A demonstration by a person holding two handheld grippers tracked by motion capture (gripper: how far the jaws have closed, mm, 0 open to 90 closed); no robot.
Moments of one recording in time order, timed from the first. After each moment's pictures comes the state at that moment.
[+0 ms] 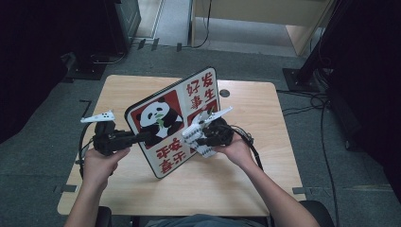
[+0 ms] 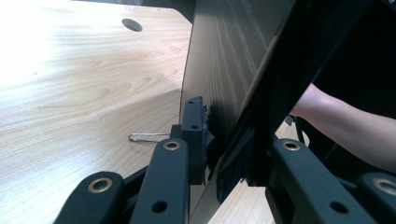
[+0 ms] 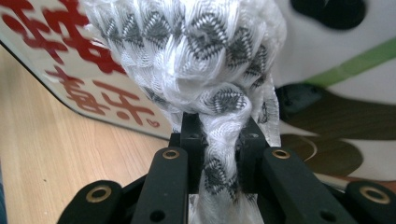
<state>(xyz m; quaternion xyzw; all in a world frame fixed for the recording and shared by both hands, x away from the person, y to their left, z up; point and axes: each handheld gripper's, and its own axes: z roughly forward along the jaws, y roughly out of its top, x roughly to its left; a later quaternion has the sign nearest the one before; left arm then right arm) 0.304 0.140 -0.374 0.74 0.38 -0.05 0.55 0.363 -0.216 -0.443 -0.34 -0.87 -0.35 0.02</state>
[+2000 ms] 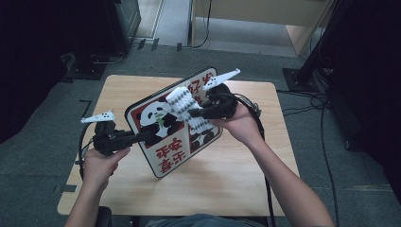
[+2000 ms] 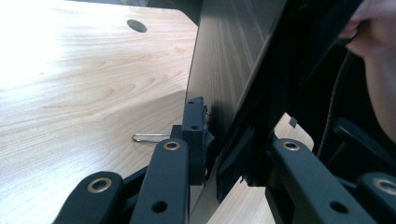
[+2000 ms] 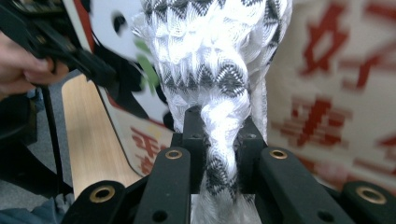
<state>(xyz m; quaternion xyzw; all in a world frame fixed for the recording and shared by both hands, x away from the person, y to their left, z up) 0.304 0.139 -0.374 0.74 0.39 -0.04 0.54 0.360 -0.198 -0.291 -0.27 -0.86 -0.42 -0.03</state>
